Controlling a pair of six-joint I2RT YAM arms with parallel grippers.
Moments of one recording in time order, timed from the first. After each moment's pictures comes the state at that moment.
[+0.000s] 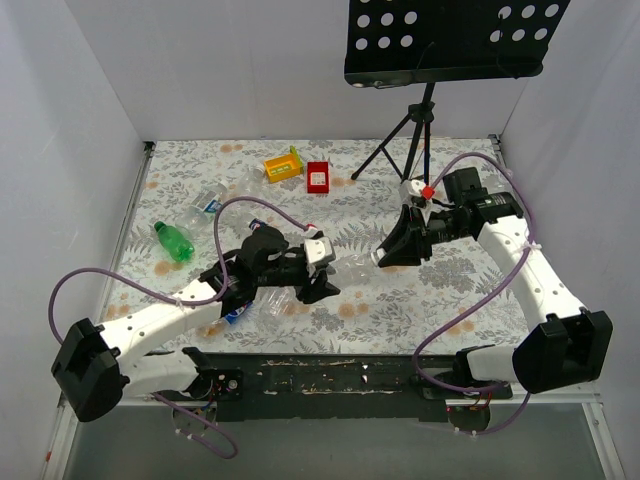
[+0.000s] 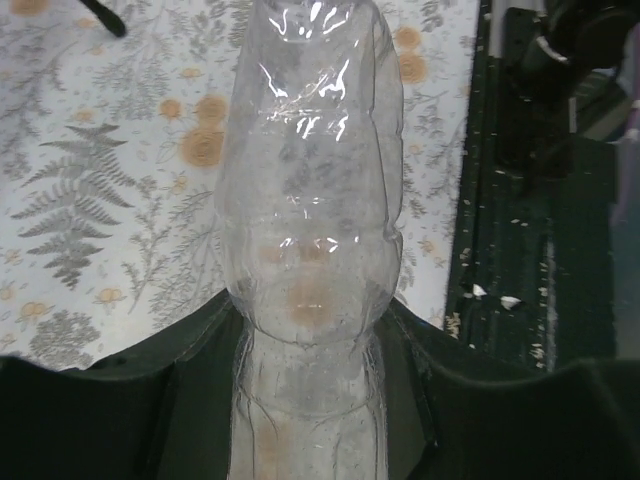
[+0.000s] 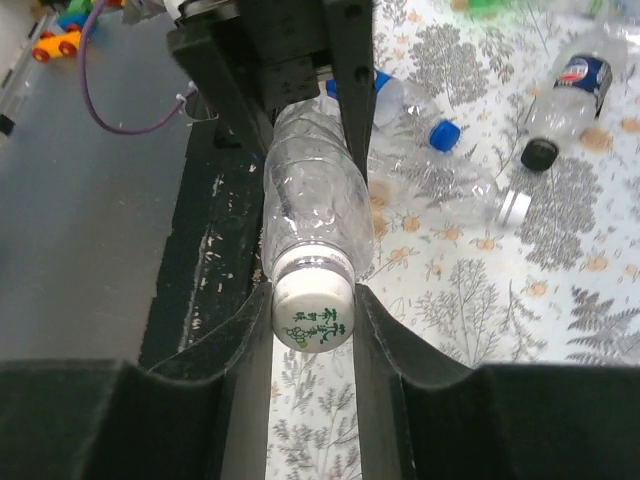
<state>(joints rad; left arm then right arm) -0.86 1.12 0.74 0.00 0.44 0.18 0.24 1.29 1.19 -1.01 -1.33 -0.79</state>
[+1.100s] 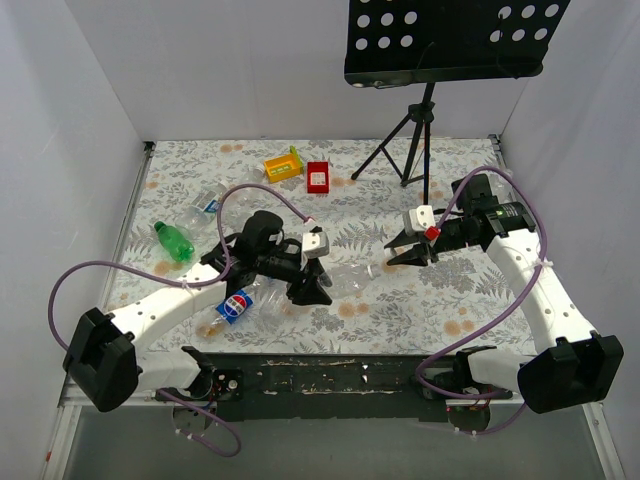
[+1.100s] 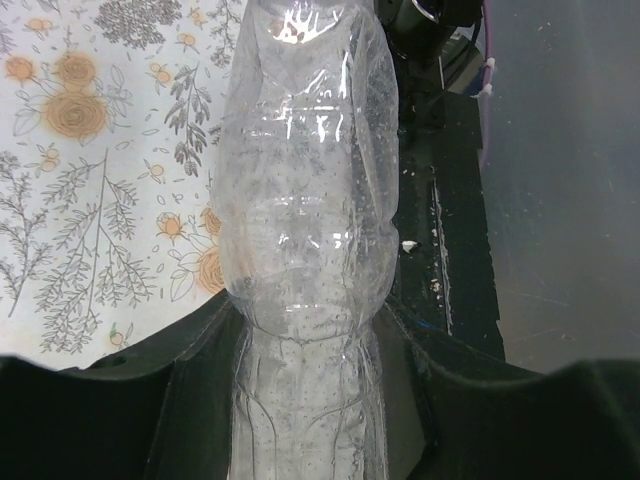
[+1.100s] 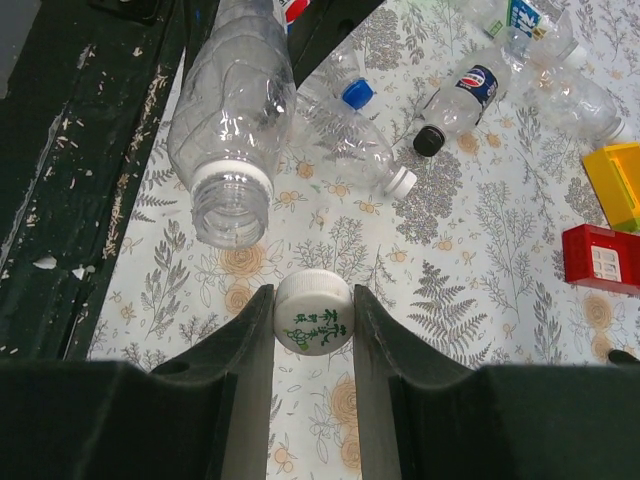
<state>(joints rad) -0.70 1.23 0.84 -0.21 0.90 0.21 0.24 1.21 1.18 -1.11 -1.17 -1.37</state>
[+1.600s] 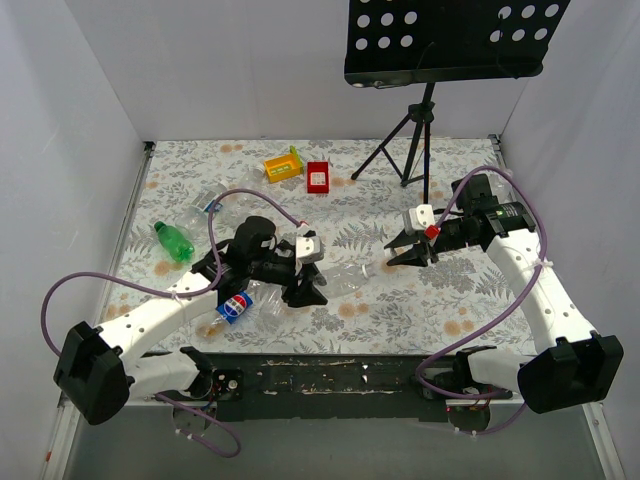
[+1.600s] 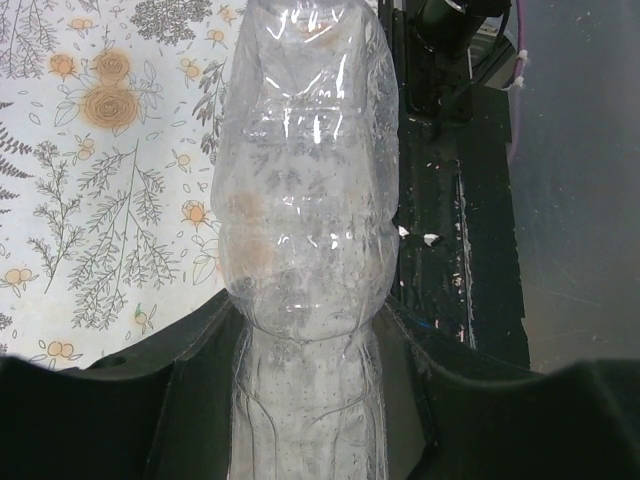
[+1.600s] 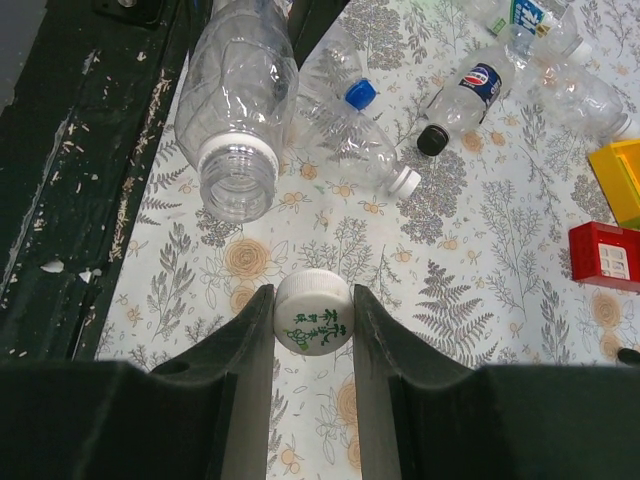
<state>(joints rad) -0.70 1.14 0.79 -0.21 0.83 0.24 0.24 1.21 1.18 -1.11 -1.17 -1.35</state>
